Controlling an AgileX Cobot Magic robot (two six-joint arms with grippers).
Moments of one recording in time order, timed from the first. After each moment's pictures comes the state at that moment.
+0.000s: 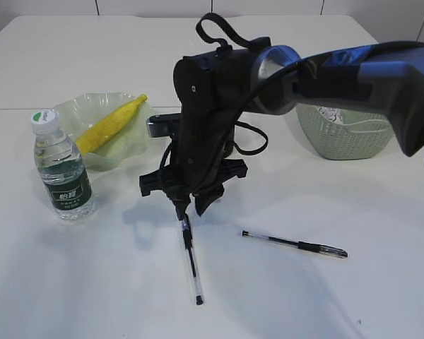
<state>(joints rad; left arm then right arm) -0.03 0.71 -0.60 0.01 0.35 0.01 0.62 2.30 -1.87 0.08 1.07 0.28</state>
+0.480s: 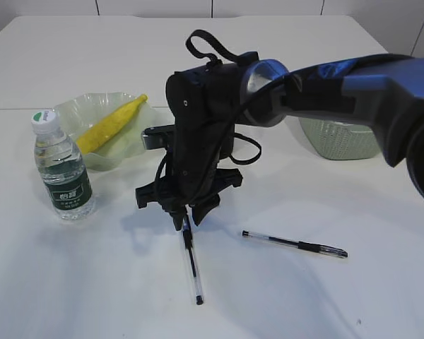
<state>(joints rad) -0.03 0.71 -0.60 0.01 0.35 0.01 0.63 2.33 -1.87 0.08 1.07 0.28</state>
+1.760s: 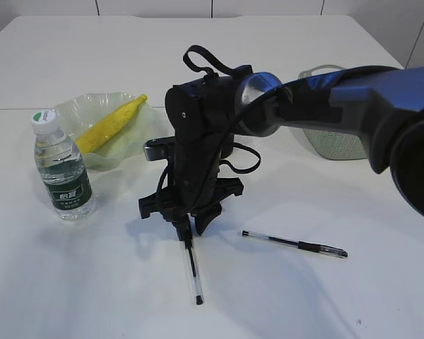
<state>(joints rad) -0.03 0.71 -0.60 0.02 0.35 0.01 0.63 2.36 -1.87 0.07 1.07 0.28</state>
